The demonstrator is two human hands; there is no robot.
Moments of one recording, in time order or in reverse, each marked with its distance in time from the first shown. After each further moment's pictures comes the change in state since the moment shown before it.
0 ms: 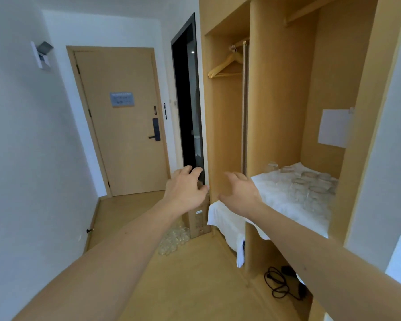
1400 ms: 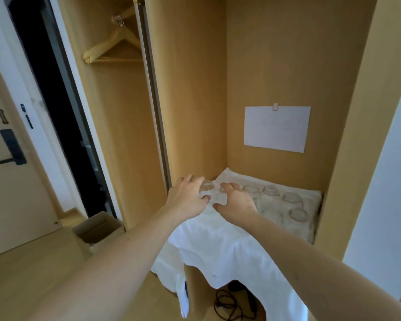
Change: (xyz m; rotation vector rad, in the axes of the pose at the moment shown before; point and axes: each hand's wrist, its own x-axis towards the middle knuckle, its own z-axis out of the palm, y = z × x) left_hand 0.370 0.109 0.227 -0.138 -0.221 0.476; right_hand 0.242 0.254 0.023 -0.083 0.132 0.513
